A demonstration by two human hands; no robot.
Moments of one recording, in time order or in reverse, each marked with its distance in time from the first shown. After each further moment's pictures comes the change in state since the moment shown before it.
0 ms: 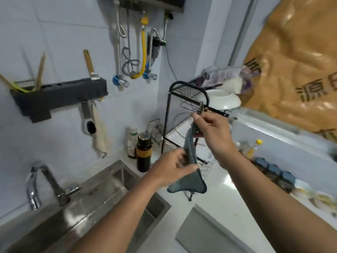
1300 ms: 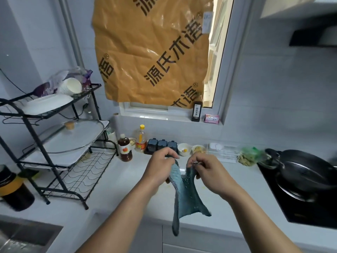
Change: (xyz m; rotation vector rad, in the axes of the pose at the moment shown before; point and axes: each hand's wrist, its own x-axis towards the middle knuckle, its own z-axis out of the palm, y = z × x) left_hand -0.032 0.310 0.371 -0.314 -0.260 -0.003; right_hand -0.329 -0.014 -0.433 -0.400 0.248 0.298
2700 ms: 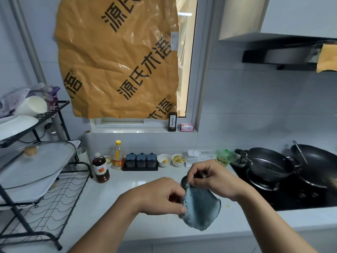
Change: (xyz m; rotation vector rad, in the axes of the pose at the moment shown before) left_hand -0.010 0.024 -0.034 0.507 -0.929 0.490; right_hand -0.023 -0.037 -0.034 0.010 -0.163 0.023
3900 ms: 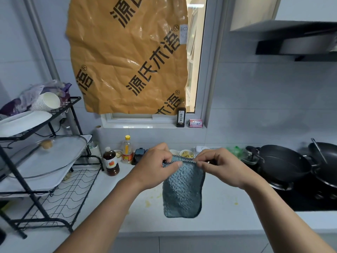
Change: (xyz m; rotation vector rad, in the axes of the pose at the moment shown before) left_hand 0.004 -0.011 -0.022 0.085 0.677 -0.049; right_hand 0.008 0.000 -0.019 -0.106 0.069 -0.060
